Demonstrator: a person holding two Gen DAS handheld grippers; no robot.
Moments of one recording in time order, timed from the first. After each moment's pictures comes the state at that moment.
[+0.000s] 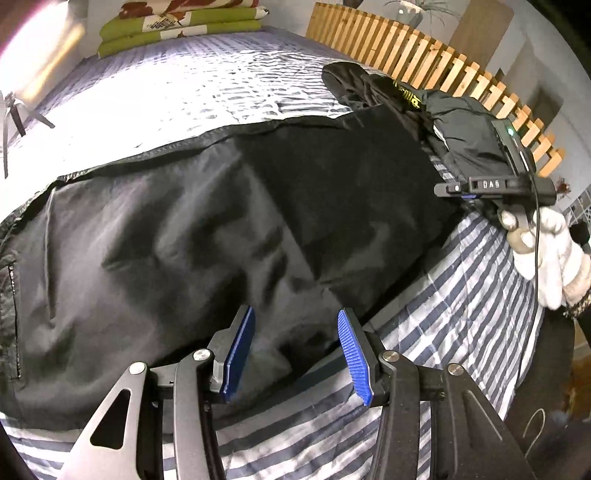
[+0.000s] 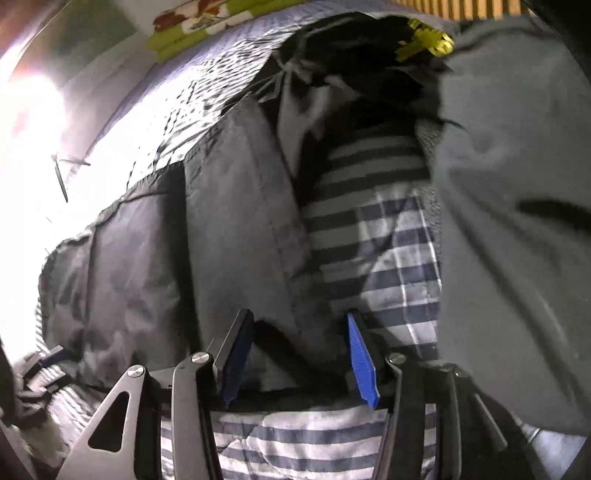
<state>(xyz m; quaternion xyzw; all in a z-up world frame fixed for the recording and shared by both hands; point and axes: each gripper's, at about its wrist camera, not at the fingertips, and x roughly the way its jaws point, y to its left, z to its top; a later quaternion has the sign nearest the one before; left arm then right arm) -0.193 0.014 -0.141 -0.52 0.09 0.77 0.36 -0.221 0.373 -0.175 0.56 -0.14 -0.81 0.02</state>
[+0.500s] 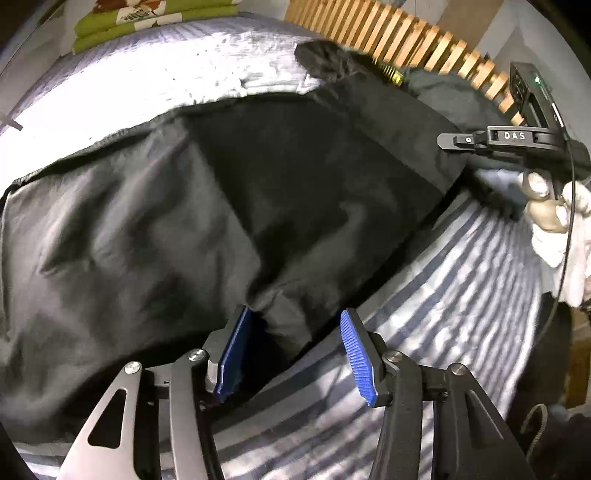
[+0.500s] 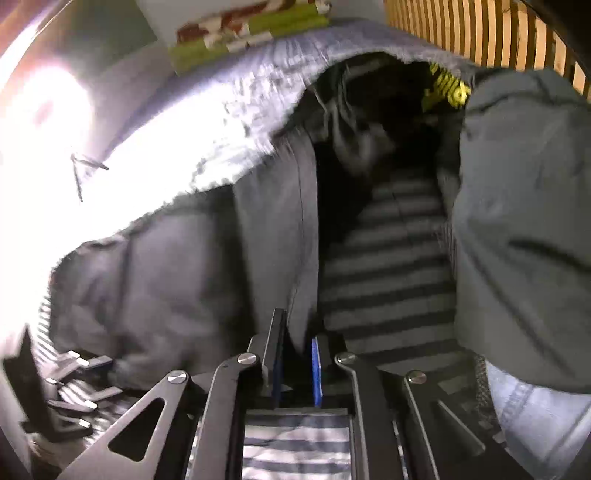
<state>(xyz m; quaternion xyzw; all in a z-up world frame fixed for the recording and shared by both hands) -0.189 0.046 -0.157 -0.53 0.10 0.75 0.39 -0.209 0.348 -0.124 0.52 -0.15 -0.84 0.03</state>
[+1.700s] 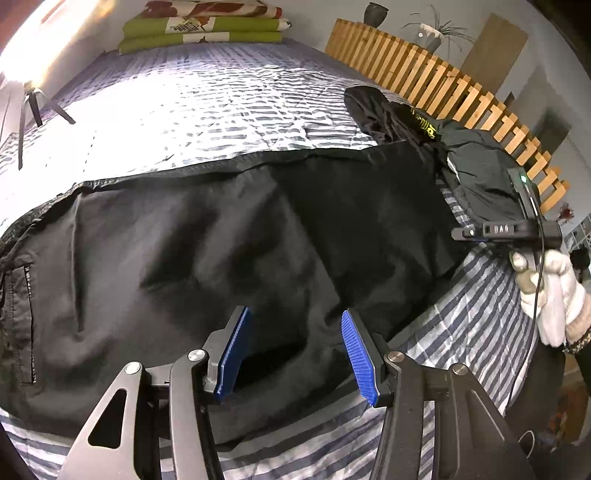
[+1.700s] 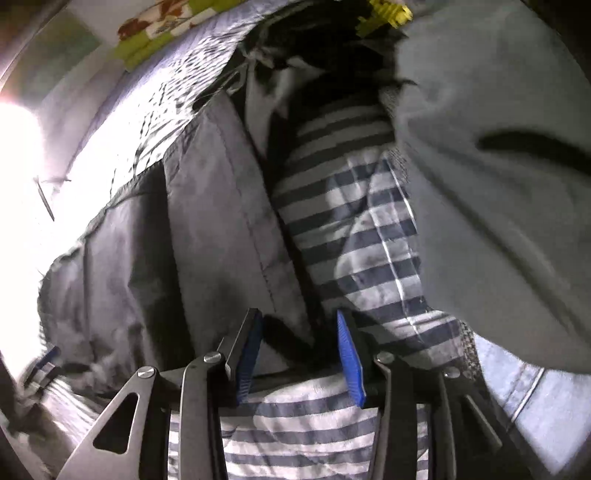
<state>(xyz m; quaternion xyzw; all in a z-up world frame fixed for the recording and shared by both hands) -0.219 -0.004 -0.125 -0.50 0.06 0.79 0.34 -0.215 0.372 -0.181 0.59 -0.18 -0.79 -0.02</state>
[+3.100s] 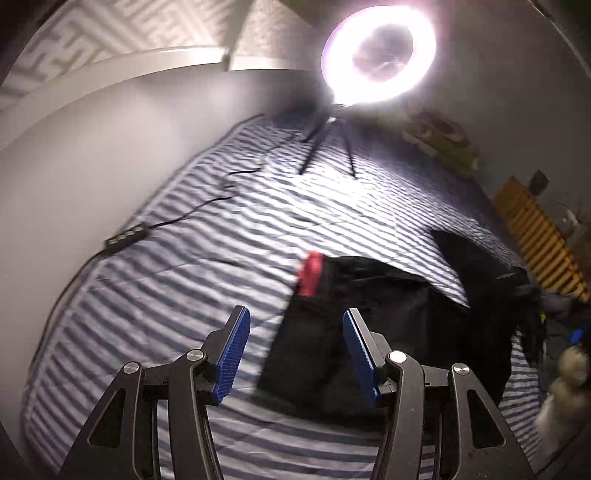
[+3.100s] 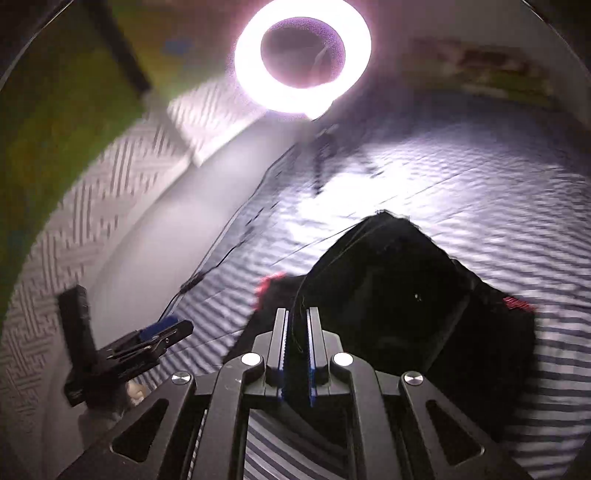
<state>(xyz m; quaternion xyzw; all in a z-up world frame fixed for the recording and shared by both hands) -0.249 -0.360 -0.053 -0.42 -0.12 0.90 0.04 -0.254 -0.102 -0.016 0.45 -0.07 -0.83 0.32</state>
